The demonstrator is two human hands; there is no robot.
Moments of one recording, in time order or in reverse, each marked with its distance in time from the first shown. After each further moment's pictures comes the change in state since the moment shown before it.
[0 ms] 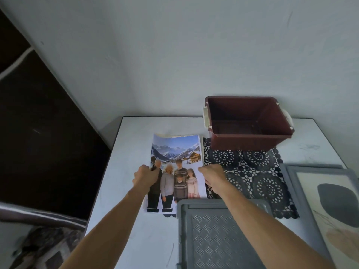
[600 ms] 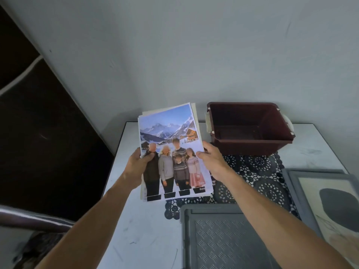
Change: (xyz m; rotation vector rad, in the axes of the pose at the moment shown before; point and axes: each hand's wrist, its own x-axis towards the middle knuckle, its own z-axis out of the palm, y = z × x) left_hand -0.010 0.029 -0.058 -0.777 -0.237 0.248; right_hand -0.015 -0.062 -0.013 0.097 -0.217 -0.448
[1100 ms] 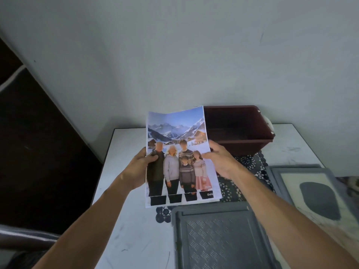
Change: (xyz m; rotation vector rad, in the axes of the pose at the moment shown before) left_hand -0.020 0.023 0.030 -0.075 -0.312 -0.073; right_hand -0.022 -0.008 -0.056 0.188 -0.142 0.003
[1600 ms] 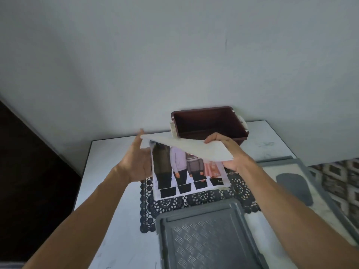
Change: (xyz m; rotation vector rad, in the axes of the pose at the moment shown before) left_hand 0.016 0.040 0.056 -0.117 -0.419 -0.254; right_hand -0.036 -0.035 -0.067 0.274 0.163 0.025
